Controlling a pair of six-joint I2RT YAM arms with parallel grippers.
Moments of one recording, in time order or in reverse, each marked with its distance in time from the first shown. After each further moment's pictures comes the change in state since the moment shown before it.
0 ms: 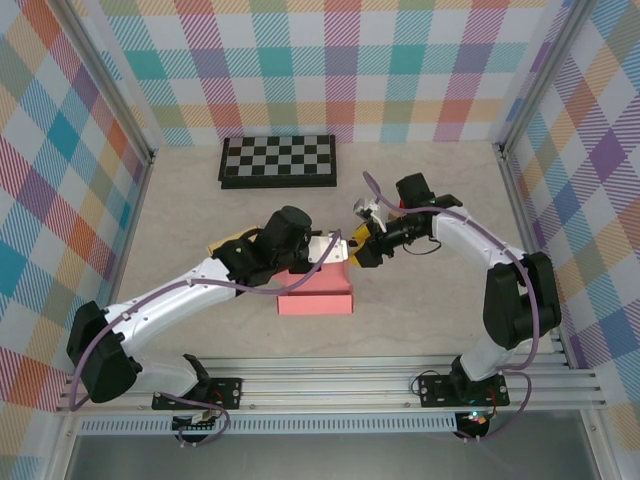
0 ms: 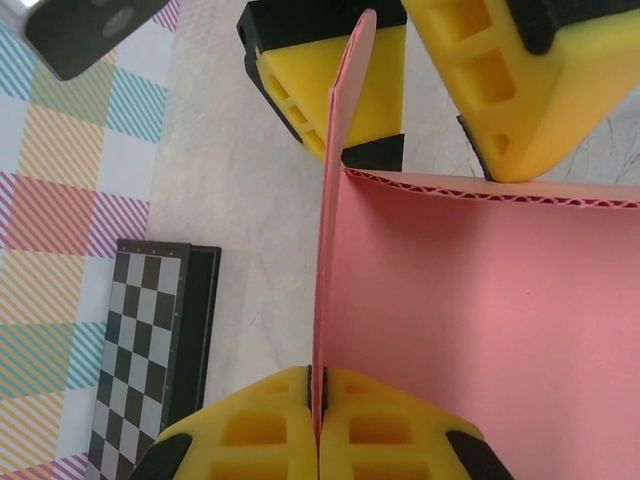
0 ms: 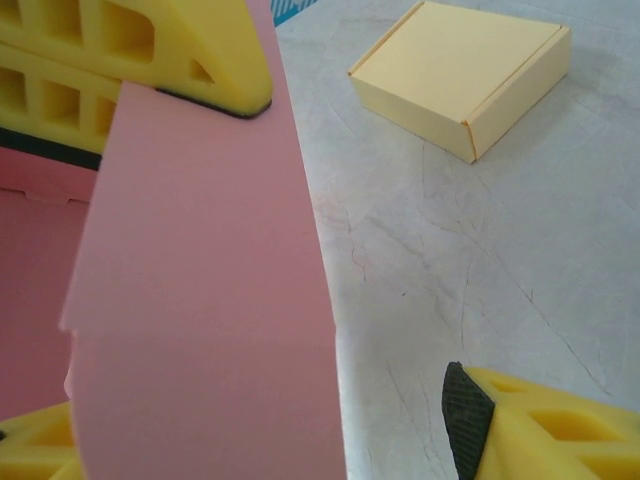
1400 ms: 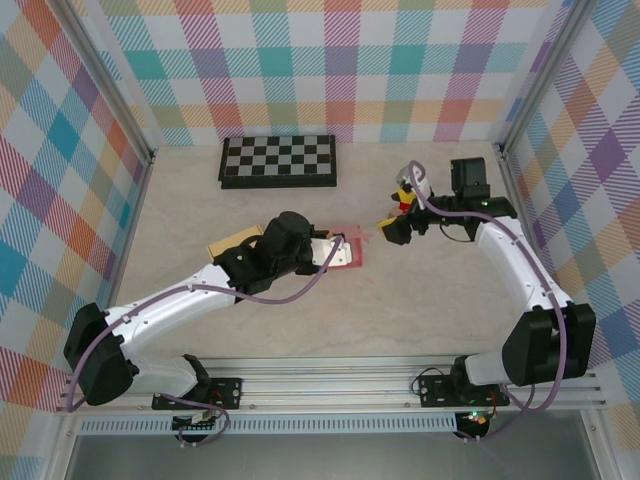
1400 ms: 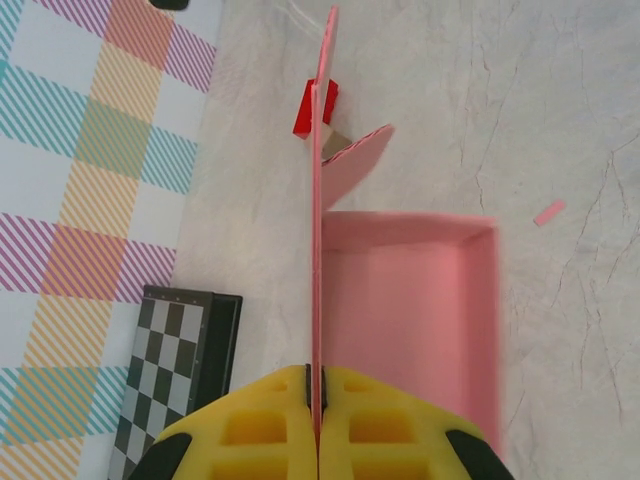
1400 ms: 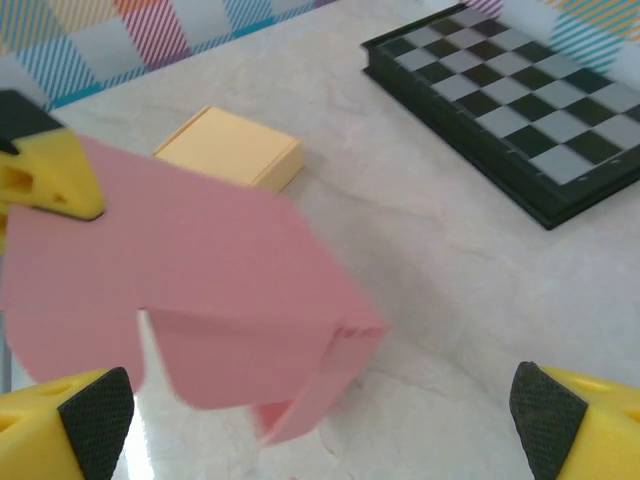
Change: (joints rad) left arm -0.011 -0.024 -0.068 0.159 0.029 0.017; right arm -0.230 -0.246 0.004 0.147 0.184 0.079
